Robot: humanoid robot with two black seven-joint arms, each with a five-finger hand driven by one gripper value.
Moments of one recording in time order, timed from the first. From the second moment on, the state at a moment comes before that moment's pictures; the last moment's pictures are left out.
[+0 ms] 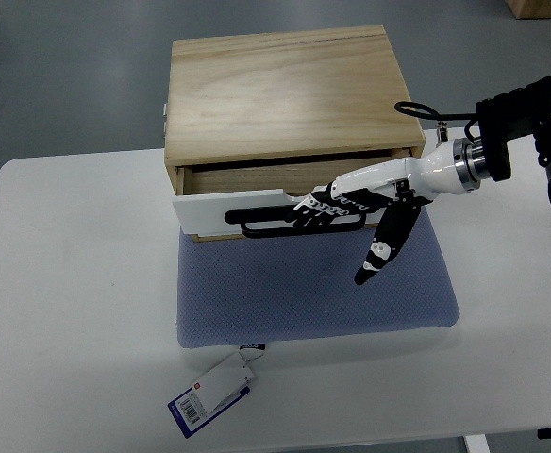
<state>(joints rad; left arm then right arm) -0.02 0.00 -0.08 -0.17 0.00 -0.02 0.08 1.24 -0.75 0.18 1.54 -0.67 0.61 -0.09</state>
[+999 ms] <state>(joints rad) -0.02 0.00 -0.08 -0.17 0.00 -0.02 0.08 1.36 -0.90 0.23 1.47 -0.42 0.61 -0.09</state>
